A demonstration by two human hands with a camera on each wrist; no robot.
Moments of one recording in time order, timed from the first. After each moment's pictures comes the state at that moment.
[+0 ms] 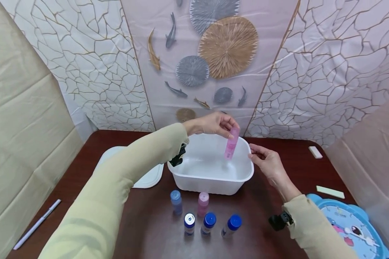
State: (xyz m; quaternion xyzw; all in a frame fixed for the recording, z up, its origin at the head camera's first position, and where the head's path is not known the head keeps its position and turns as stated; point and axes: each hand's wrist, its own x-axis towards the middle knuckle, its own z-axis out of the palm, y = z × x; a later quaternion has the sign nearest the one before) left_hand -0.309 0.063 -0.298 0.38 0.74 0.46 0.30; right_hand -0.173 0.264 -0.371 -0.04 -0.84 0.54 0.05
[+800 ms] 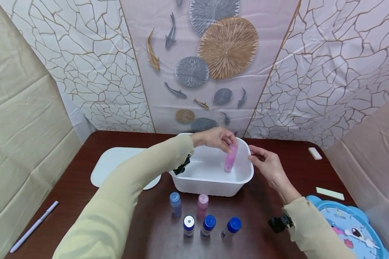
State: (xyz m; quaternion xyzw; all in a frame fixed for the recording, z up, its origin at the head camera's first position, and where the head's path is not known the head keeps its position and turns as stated) left_hand -0.309 0.080 -0.350 0.40 0.76 0.42 0.30; right_hand -0.173 0.262 -0.372 -0.04 -0.84 0.54 0.05
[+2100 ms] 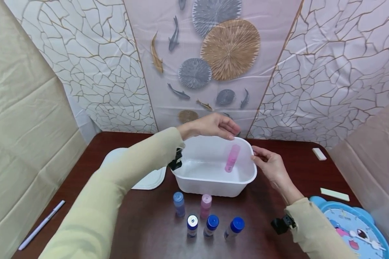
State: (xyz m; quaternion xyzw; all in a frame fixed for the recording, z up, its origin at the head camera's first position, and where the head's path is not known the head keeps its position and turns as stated) left_hand -0.296 0.047 -0.289 0.41 0.73 0.45 0.29; right_hand -0.172 0.259 -0.371 -0.05 -0.85 0.53 0.06
